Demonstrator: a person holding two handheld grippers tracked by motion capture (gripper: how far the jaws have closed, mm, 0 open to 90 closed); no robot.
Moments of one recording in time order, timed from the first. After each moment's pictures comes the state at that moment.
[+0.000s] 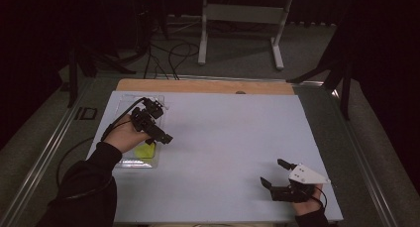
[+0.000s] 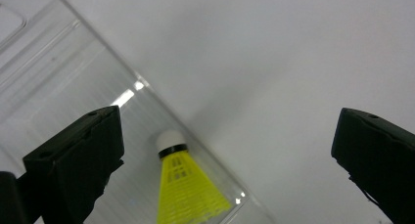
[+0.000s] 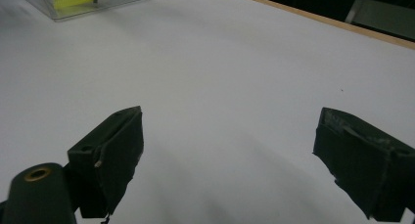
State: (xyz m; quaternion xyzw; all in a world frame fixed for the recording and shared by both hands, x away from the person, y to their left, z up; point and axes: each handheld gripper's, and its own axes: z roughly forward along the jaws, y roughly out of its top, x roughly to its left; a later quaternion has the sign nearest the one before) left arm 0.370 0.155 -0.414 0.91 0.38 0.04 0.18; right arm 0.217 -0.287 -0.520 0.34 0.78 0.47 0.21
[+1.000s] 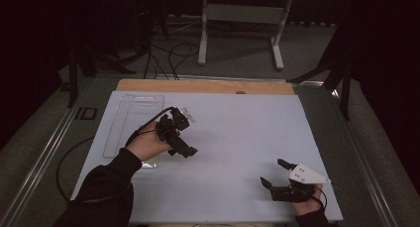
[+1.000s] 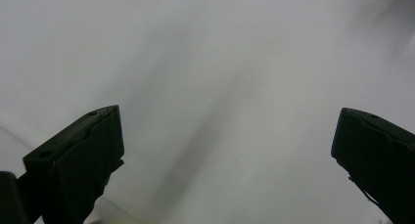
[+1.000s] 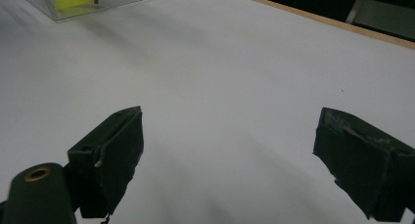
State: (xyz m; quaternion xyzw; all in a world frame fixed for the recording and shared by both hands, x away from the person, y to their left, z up) left arm 0.343 0.090 -0.418 0.94 0.27 0.01 0.23; right arm 0.217 -0.287 -0.520 0.34 0.78 0.47 0.21
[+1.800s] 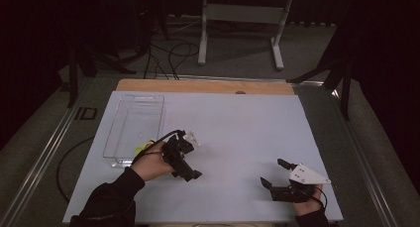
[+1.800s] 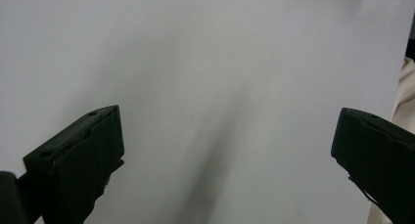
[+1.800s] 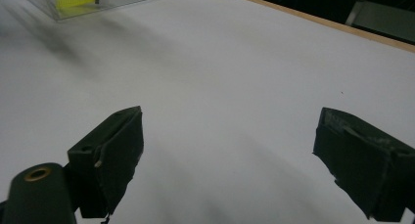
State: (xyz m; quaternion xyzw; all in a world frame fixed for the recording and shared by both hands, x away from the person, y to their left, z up) left arm 0.305 0.084 -0.464 0.94 0.21 -0.03 0.26; right arm 0.217 -0.287 -0.519 0.34 0.79 0.47 0.21
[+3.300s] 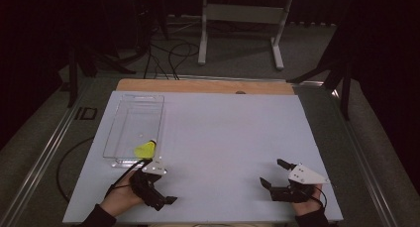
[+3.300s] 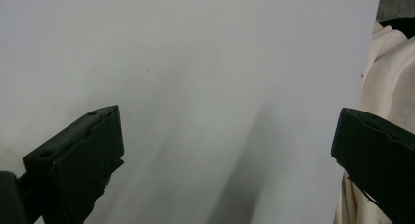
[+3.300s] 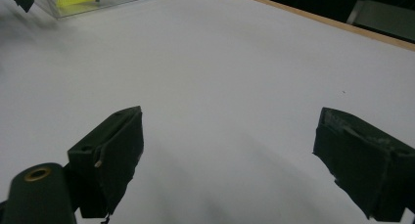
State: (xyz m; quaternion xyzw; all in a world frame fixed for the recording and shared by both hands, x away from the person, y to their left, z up) left arm 0.238 0.167 -0.507 0.91 0.25 -0.03 0.33; right arm 0.217 -0.286 -0.519 0.34 0.79 0.47 0.21
